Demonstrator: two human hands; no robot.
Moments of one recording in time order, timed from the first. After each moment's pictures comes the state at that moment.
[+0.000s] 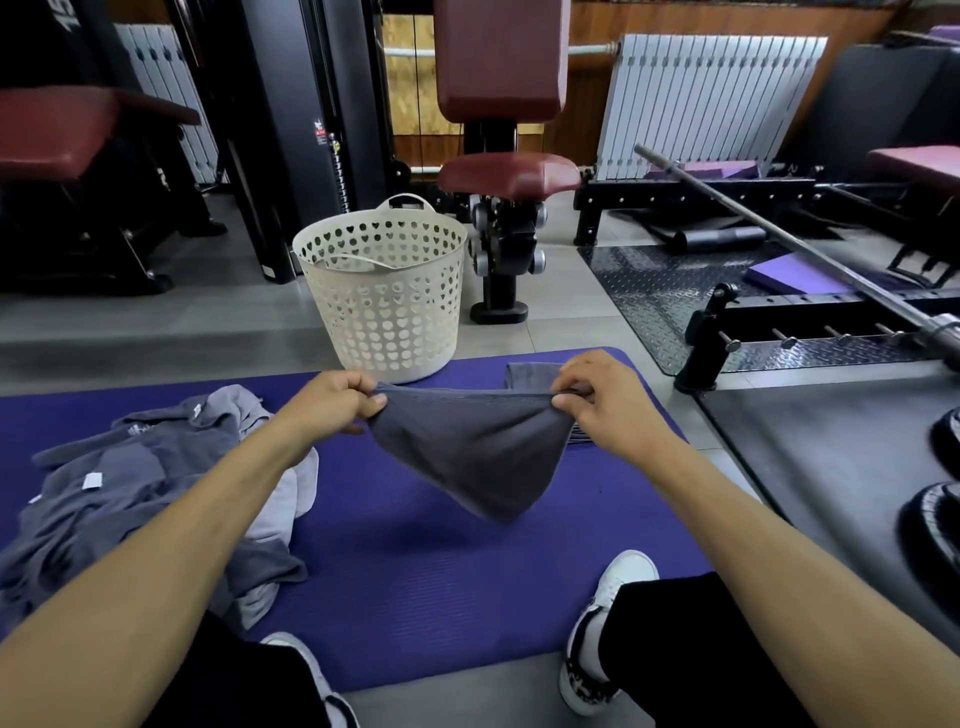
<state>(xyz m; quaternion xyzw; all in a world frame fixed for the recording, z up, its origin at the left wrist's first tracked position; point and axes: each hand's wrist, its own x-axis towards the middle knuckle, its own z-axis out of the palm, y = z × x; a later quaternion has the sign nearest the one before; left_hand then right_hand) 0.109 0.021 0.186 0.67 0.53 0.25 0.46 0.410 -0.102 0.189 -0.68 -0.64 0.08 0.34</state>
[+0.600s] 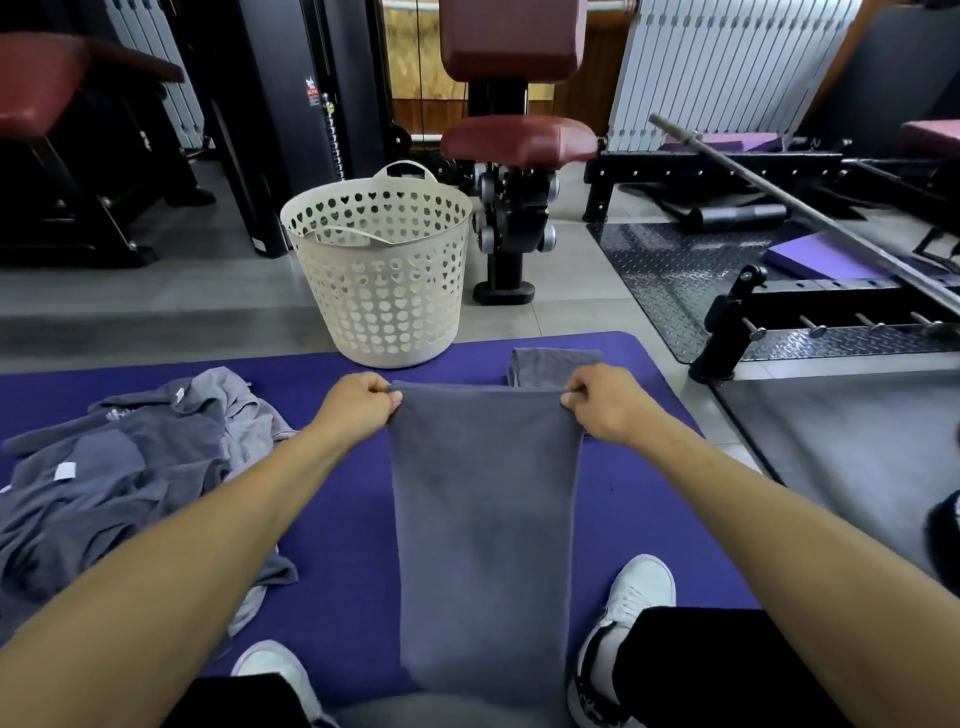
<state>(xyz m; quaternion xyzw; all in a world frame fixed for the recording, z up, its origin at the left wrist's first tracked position) 0.147 0.069 0.123 0.64 0.61 0.24 0.40 0.419 -0.040 0.158 -0.79 -0.58 0.17 0.14</state>
